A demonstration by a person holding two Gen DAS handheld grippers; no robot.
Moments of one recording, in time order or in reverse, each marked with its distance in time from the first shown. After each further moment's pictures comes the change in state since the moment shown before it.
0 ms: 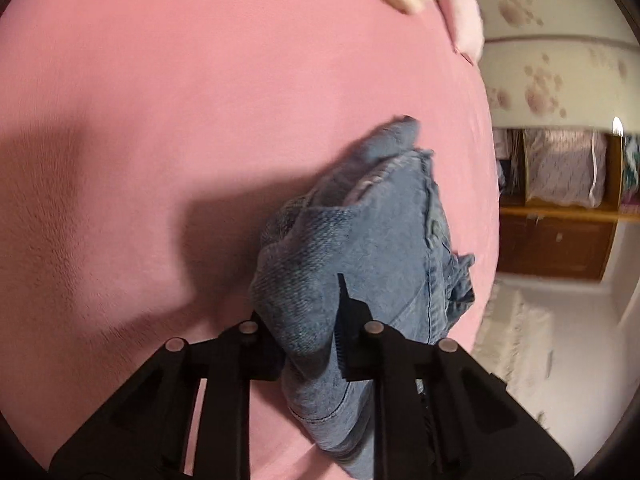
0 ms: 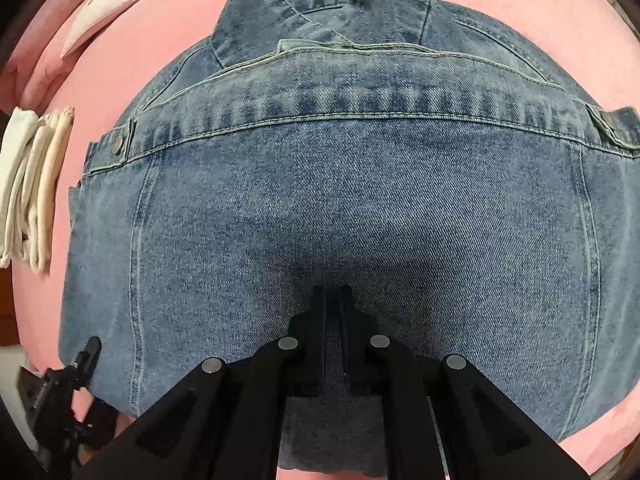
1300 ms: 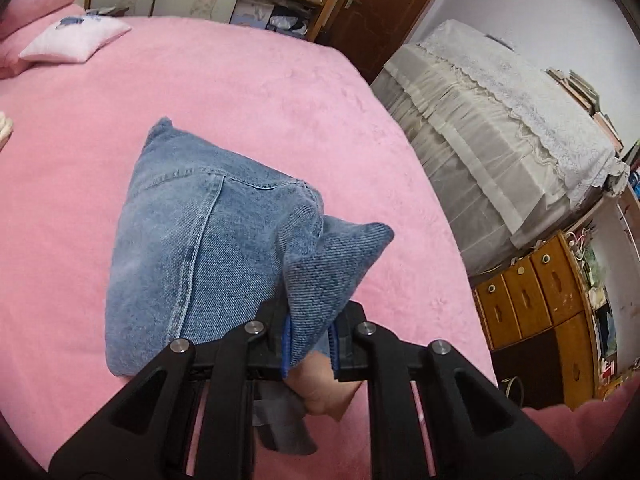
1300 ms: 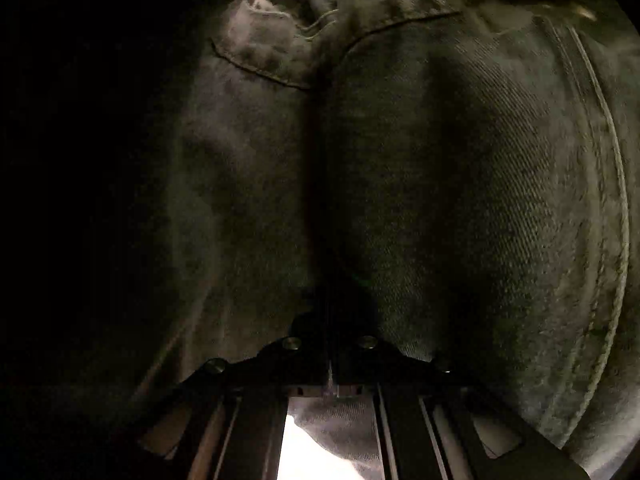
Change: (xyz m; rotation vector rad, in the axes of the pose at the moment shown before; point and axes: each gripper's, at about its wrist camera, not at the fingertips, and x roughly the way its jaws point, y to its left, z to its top) left arm -0.004 -0.278 -0.394 1.153 0.112 -0.076; right arm -0.002 -0.208 -0.021 -0.109 0.128 0.642
